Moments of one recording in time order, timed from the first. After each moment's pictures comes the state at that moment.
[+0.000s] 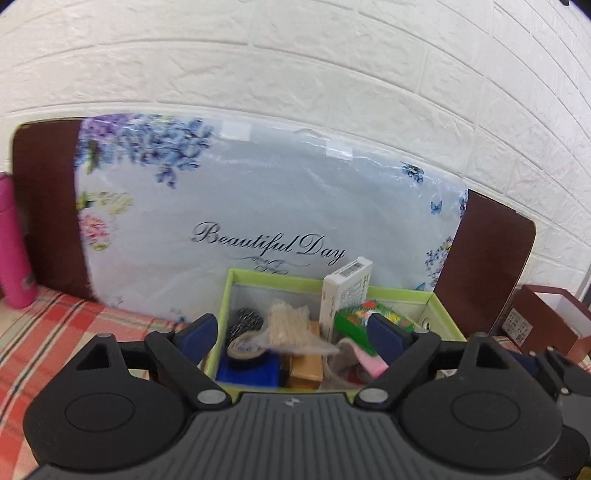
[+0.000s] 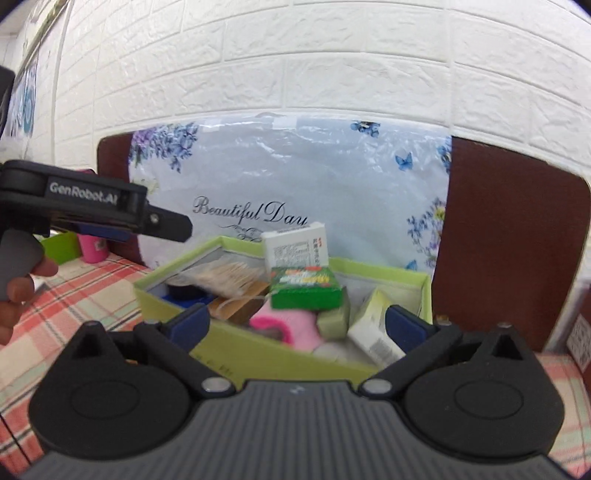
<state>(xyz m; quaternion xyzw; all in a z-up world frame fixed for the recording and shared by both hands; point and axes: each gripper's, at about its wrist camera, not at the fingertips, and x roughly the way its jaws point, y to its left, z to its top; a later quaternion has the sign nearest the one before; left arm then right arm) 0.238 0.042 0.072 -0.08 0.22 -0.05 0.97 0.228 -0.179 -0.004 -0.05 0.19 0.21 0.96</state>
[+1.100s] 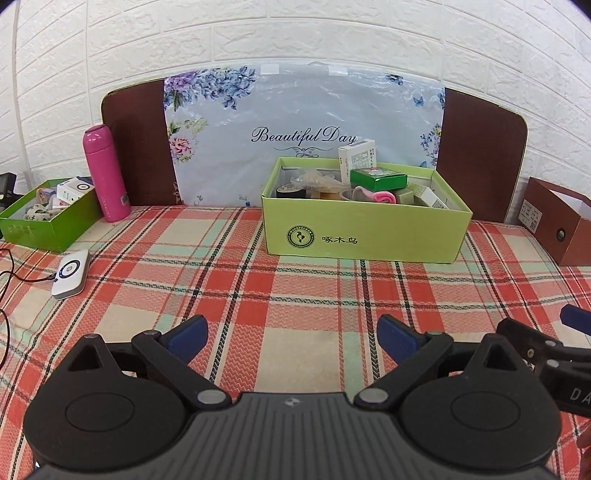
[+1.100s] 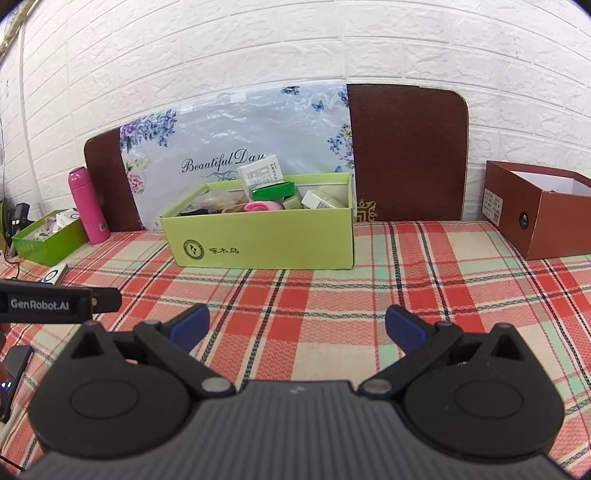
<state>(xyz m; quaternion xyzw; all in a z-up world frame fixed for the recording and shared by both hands) 0.078 0.005 0.037 -0.01 0.30 0.04 0.95 0.066 -0.227 -0.009 0.02 0.26 0.12 0.96</state>
